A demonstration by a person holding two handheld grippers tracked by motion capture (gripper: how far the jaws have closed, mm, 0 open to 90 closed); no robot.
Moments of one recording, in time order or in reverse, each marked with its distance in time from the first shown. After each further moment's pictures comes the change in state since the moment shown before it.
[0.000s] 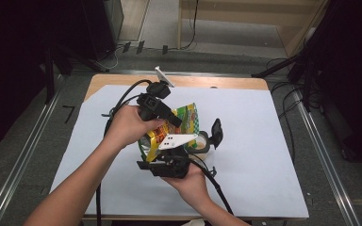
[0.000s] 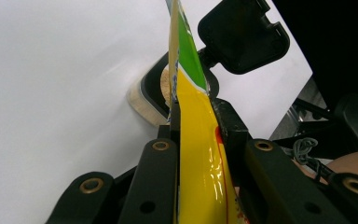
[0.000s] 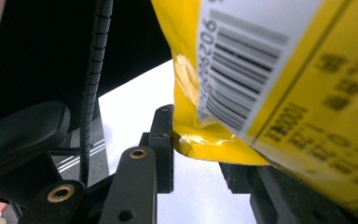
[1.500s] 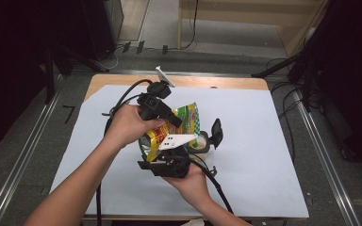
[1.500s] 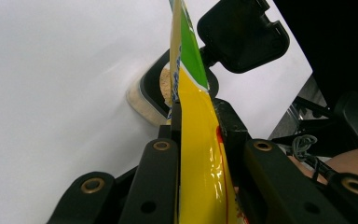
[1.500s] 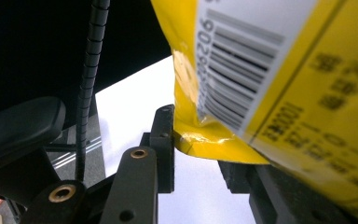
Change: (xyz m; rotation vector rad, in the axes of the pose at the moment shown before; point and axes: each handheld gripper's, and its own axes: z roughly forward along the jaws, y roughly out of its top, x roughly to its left) left arm 0.000 0.002 0.000 0.005 -0.001 0.002; right arm -0.002 -0.001 0.000 0.006 -0.003 -0.016
